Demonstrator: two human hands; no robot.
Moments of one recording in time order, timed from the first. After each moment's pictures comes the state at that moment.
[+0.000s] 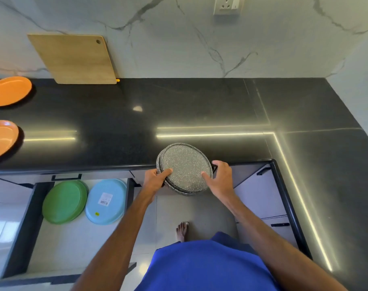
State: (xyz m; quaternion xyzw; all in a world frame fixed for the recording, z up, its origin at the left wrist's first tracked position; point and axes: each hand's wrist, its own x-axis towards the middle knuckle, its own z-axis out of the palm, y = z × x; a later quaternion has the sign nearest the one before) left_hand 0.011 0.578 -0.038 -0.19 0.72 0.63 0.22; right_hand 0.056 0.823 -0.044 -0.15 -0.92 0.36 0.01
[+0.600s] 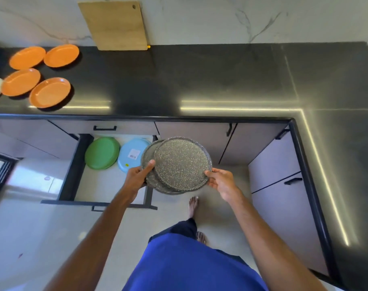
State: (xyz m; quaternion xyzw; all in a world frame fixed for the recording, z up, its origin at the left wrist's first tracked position) left_hand 0.238 0.453 -0.018 -0.25 0.69 0.66 0.17; right_hand 0.246 0.751 -0.062 -0.34 -0.55 0.74 -0.19
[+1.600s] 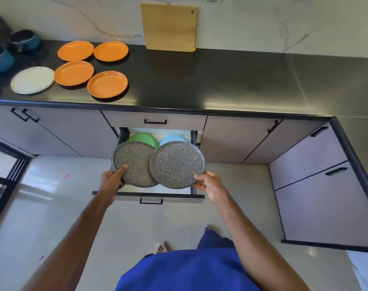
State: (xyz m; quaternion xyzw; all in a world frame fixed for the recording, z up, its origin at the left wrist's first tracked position) left_hand 0.300 0.051 -0.020 -0.32 0.69 0.64 0.10; right_hand 0.302 0.385 -0.059 -0.35 -0.55 0.74 -0.19
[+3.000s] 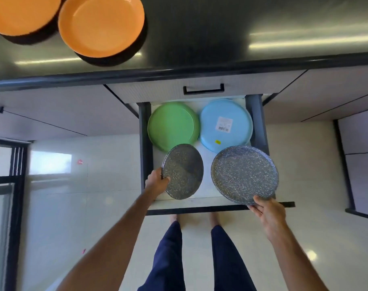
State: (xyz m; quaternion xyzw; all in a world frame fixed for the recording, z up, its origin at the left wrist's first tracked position) left_hand 0.113 -0.080 -0.331 -0.18 0.85 0.29 0.40; right_hand 0.244 0.247 -0.263 -0.62 -0.46 0.64 -0.07
